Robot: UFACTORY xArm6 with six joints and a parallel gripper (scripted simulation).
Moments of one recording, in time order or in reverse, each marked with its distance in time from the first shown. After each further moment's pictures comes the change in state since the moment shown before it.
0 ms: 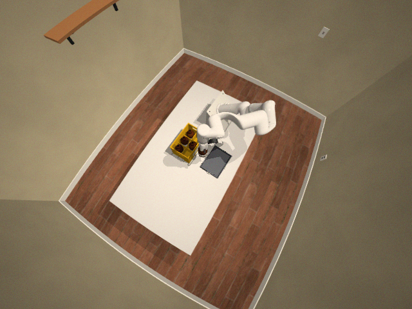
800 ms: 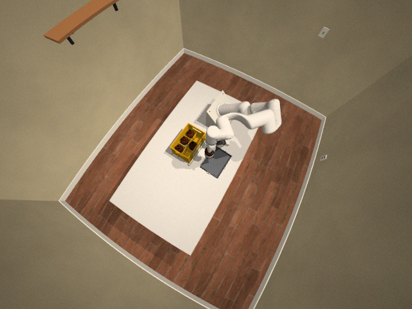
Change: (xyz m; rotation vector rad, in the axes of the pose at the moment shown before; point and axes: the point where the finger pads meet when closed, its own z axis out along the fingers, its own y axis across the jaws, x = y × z) arm 0.048 0.020 0.000 0.000 -0.001 -0.001
